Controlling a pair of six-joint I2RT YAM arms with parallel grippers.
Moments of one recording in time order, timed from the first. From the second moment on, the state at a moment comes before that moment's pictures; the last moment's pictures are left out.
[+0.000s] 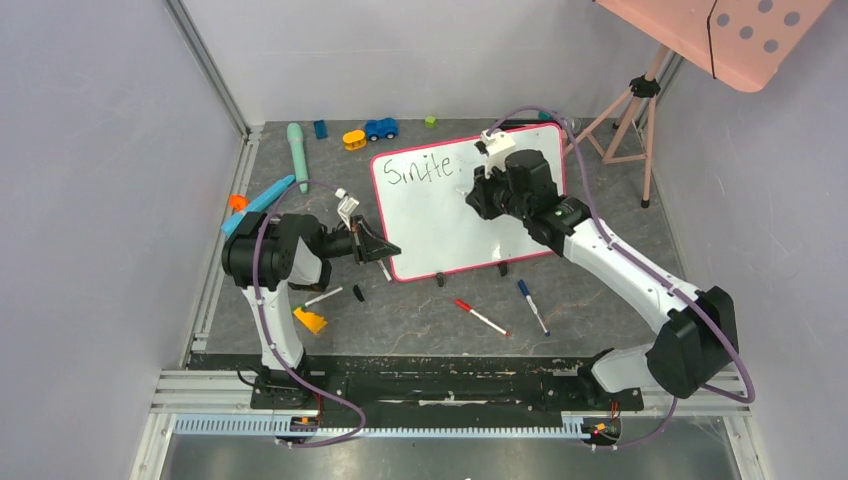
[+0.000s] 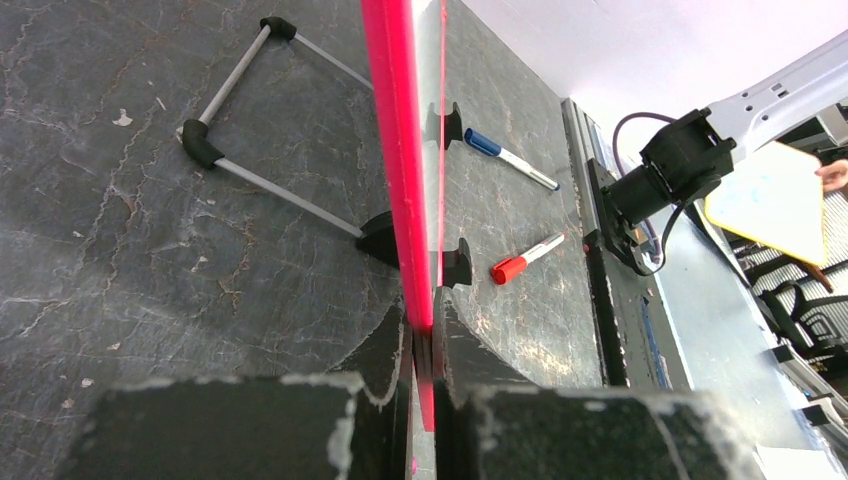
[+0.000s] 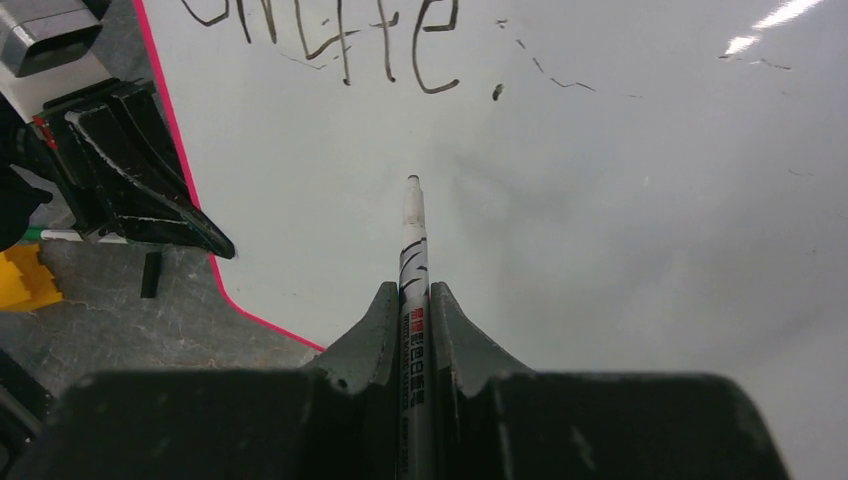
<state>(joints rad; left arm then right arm) -0.09 2.04 0.56 1.50 1.28 -0.64 0.55 1.39 1.15 -0.24 -0.07 0.11</state>
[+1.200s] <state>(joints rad) -0.09 2.05 0.58 1.50 1.30 -0.64 0.70 1.49 1.20 -0.17 0.03 0.09</state>
